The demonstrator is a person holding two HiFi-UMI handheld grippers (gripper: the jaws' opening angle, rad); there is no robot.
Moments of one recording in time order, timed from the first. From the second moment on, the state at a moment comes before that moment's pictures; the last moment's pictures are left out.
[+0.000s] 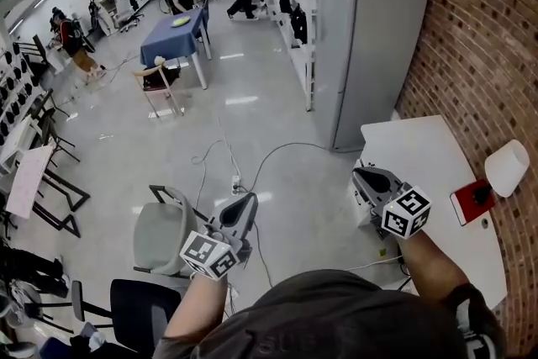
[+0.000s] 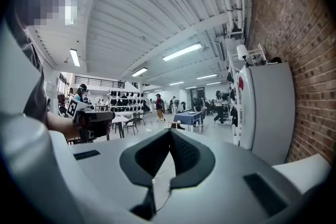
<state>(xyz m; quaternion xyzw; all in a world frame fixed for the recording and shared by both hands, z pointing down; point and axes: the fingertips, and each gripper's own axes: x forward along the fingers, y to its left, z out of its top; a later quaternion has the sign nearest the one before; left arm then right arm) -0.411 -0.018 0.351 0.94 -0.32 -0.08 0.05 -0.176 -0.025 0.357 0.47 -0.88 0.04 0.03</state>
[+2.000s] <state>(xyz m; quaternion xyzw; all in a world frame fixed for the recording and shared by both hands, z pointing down) -0.297 -0.320 0.347 0.92 -0.38 -0.07 0.05 -0.067 -0.341 0.364 0.41 -0.91 0.04 0.05</state>
